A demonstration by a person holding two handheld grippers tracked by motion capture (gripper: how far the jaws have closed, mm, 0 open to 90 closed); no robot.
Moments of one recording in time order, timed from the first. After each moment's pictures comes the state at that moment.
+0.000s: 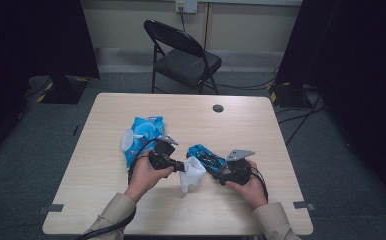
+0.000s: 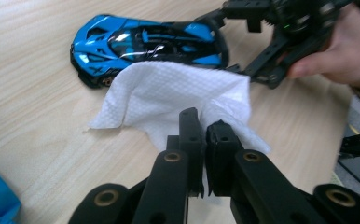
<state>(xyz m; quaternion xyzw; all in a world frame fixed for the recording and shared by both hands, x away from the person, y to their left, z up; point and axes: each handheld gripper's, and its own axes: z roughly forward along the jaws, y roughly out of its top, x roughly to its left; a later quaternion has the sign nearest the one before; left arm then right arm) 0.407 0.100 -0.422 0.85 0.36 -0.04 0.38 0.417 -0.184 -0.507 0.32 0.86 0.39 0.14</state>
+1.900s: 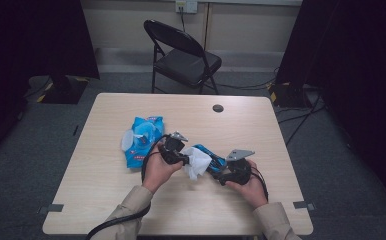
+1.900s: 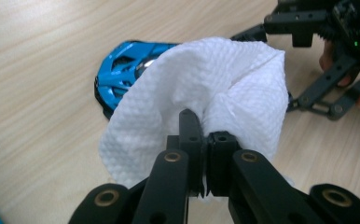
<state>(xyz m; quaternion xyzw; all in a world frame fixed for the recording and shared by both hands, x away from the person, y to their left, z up) 0.435 0.072 -0.438 0.85 0.36 0.02 0.37 0.417 -0.184 -0.507 0.31 0.86 0.39 0.13</state>
